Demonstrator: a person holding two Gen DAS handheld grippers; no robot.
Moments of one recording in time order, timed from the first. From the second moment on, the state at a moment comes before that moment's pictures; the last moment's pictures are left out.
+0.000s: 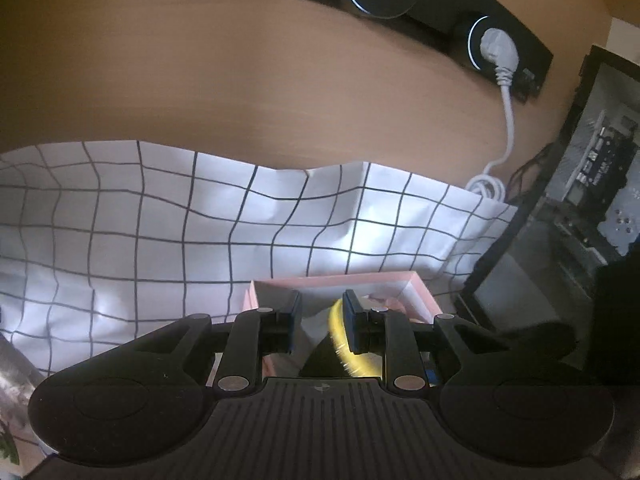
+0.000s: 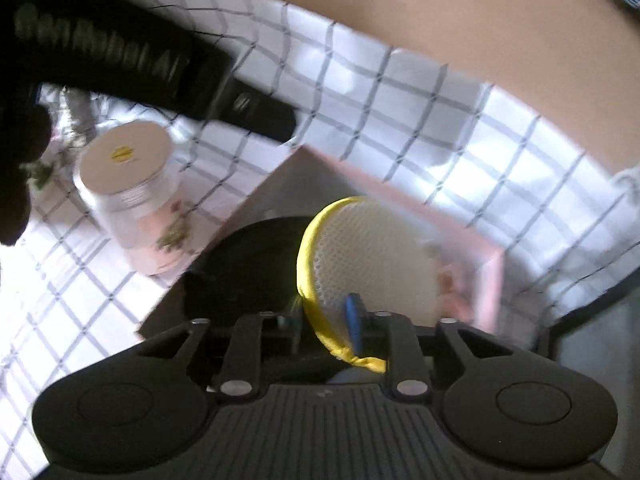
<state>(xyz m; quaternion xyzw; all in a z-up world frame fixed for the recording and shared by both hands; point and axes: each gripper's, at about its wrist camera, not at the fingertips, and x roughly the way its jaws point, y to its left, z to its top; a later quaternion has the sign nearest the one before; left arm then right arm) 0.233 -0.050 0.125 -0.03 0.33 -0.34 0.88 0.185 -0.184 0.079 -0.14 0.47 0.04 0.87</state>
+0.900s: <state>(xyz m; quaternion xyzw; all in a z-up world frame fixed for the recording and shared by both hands) 0.159 0.057 0.118 -0.03 0.32 -0.31 0.90 0.112 -0.144 0.155 0.01 0.28 -0.05 0.96</state>
